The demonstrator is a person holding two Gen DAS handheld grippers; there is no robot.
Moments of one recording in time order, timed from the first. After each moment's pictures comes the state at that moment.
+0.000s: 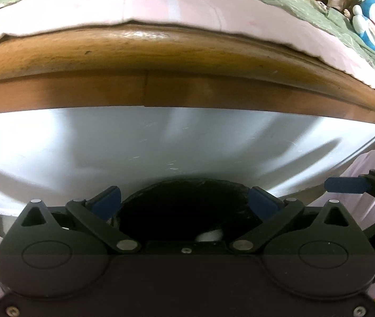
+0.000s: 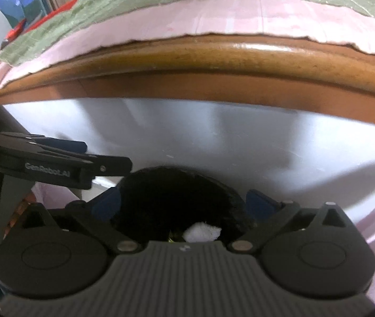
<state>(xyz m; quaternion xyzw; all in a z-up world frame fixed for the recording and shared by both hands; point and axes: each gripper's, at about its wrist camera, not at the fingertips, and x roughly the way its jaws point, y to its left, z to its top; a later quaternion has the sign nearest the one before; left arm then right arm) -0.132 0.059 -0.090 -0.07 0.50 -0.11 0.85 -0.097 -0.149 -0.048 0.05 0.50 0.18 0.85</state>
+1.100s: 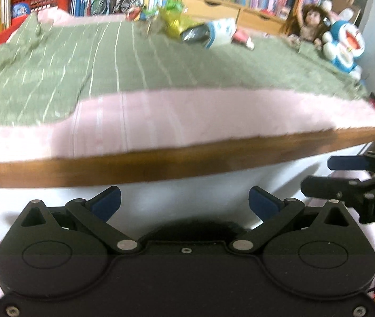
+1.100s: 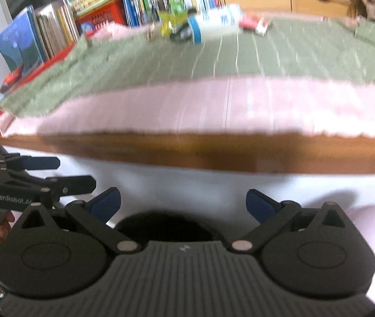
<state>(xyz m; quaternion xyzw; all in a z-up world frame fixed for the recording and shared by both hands) -0.152 0.056 0.002 -0.04 0.41 -0.14 0.90 -0.100 -0.175 0.030 0.05 0.40 0.15 0.90</state>
